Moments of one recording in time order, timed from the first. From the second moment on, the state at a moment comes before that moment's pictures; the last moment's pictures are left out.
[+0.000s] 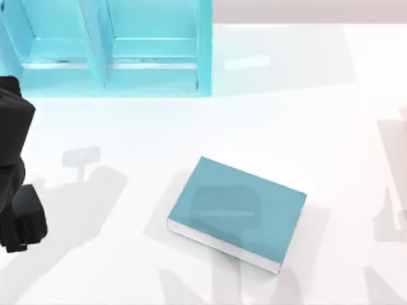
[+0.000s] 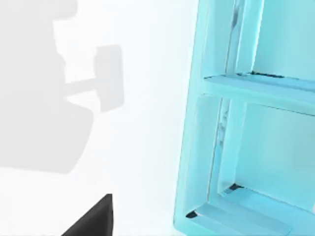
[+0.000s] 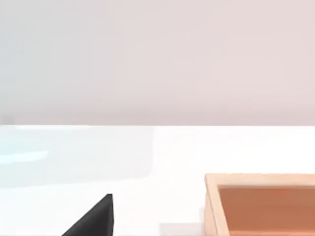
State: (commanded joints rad) left arm -0.57 0.91 0.75 -0.65 -0.54 -2.06; right arm 0.00 0.00 0.00 0.00 0.00 0.00
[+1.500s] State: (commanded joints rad) left arm 0.00 0.00 0.00 0.00 0.00 0.00; right arm 0.00 0.00 0.00 0.00 0.00 0.00
